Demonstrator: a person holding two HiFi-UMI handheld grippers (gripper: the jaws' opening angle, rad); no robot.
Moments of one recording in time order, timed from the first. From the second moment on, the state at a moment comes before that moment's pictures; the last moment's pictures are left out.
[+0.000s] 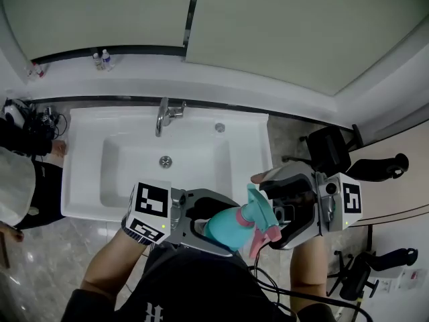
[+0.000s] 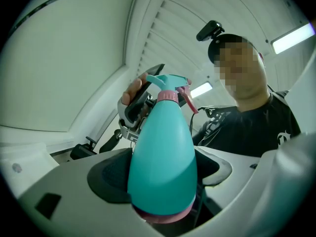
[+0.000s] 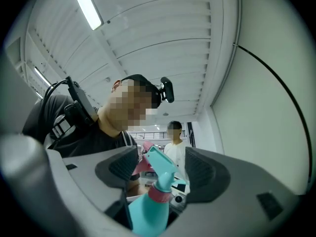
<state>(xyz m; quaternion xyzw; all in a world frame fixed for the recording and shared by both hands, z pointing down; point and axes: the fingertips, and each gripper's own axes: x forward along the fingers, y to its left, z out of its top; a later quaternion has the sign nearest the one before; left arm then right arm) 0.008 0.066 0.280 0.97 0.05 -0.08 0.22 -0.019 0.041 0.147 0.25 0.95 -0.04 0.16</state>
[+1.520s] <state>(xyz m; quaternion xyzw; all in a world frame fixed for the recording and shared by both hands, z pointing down) 0.175 0.308 0.273 0.92 -0.36 -0.02 0.17 0.240 0.284 0.297 -0.23 0.96 -0.19 0.00</state>
